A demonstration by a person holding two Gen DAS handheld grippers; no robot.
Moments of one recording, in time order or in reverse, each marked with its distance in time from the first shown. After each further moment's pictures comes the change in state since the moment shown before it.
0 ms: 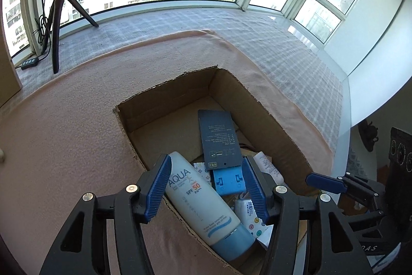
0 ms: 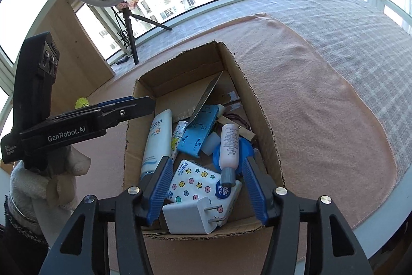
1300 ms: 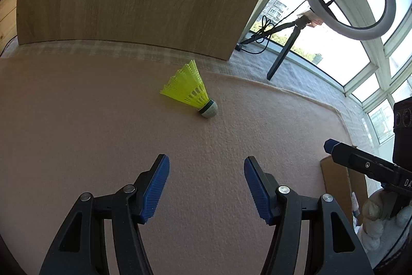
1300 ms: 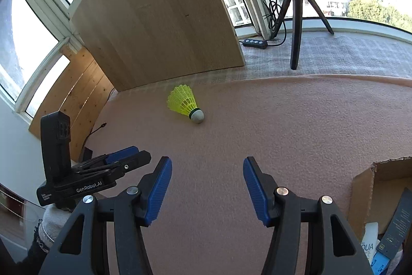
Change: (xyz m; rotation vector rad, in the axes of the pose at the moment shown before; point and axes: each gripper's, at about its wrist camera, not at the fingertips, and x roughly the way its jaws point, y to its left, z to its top) left arm -0.149 0.341 -0.115 -0.542 -0.196 0.234; right arm 0.158 0.284 0.083 -0.340 0.198 0.384
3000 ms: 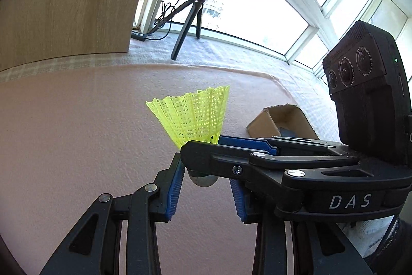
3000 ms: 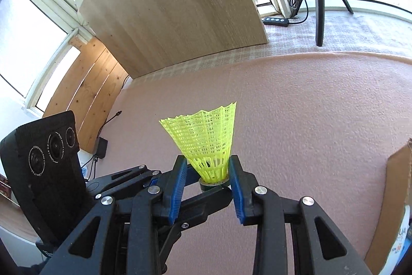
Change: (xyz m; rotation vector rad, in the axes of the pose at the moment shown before) left arm -0.002 -0.133 -0.057 0.256 0.024 -0.246; right arm -0.017 0.015 -0.043 0.039 0.001 0.011
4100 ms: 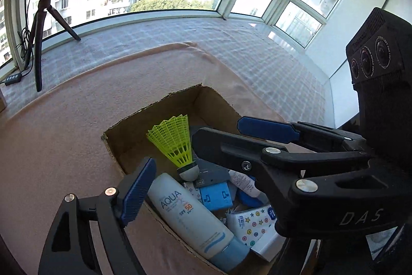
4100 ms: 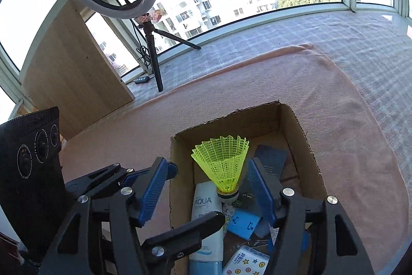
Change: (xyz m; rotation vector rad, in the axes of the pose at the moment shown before) left arm 0.132 -0.212 0.023 0.296 0.175 -0.133; right arm -0.157 -0.164 -0.041 0.251 -0.247 -0.337
